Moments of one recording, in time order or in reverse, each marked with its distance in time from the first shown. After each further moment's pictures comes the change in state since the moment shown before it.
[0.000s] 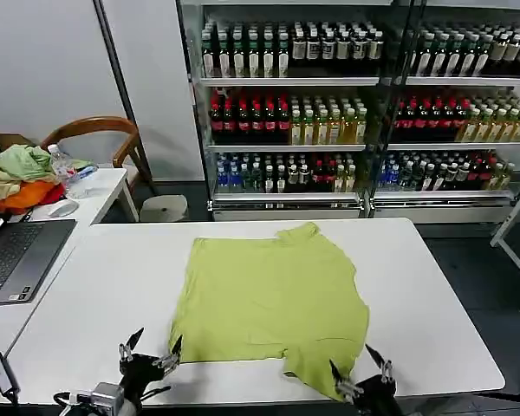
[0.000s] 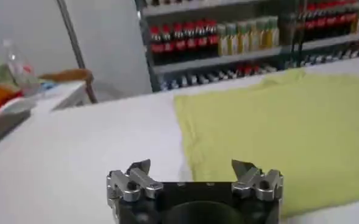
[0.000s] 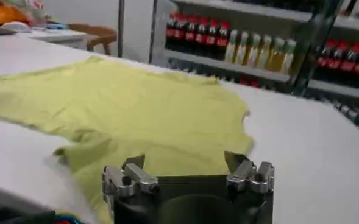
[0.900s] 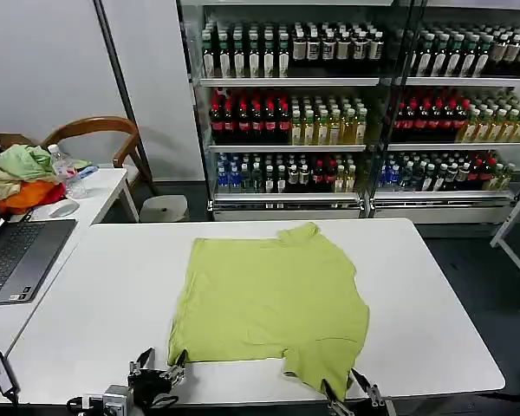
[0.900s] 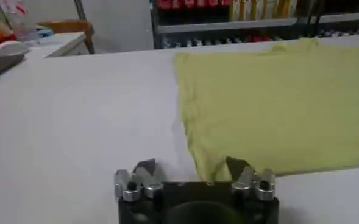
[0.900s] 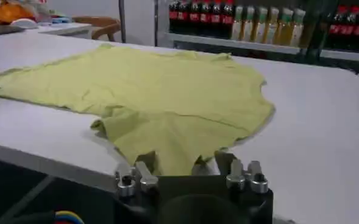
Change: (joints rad) left arm -0.023 -0.034 0.039 0.033 -0.073 0.073 -0.019; right arm -0.013 0.022 -0.051 -0.013 0.043 0.000 0.024
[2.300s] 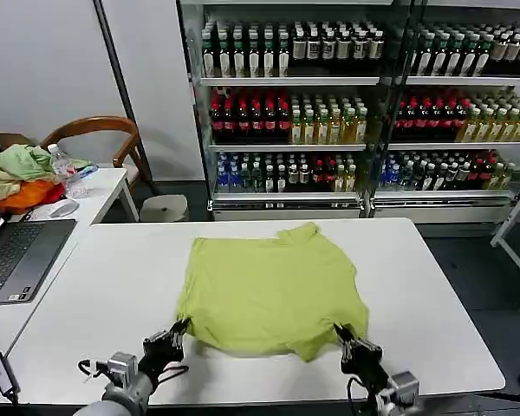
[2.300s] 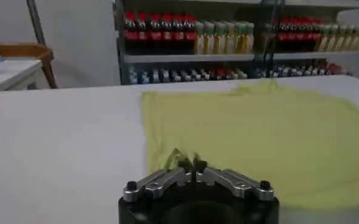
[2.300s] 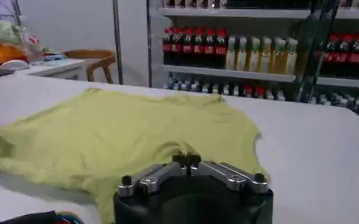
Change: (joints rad) left arm -0.231 0.014 -0.004 0.098 -0.060 -0.022 0.187; right arm 0.403 -0.008 -0.011 -0.087 0.161 -0.117 -0.017
